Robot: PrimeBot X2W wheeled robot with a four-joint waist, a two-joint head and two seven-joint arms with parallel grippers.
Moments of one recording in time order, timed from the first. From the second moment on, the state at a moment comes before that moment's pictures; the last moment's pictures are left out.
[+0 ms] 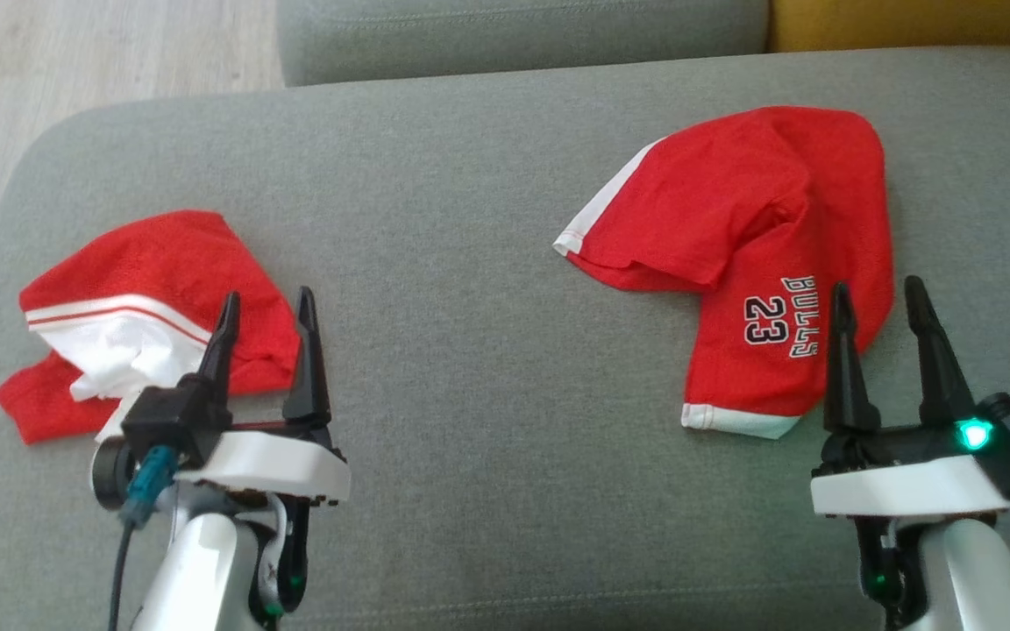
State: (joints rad) left arm -0.13 0.09 -0.25 0.14 -0.26 0.14 -0.25; right arm -0.05 -0.04 0.02 0.06 0.21 0.12 -0.26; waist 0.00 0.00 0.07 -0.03
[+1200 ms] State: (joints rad) left arm -0.28 0.05 -0.37 0.14 -0.28 0.10 -0.25; right arm -0.65 -0.10 0.14 0.78 -0.13 0.12 0.02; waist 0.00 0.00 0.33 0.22
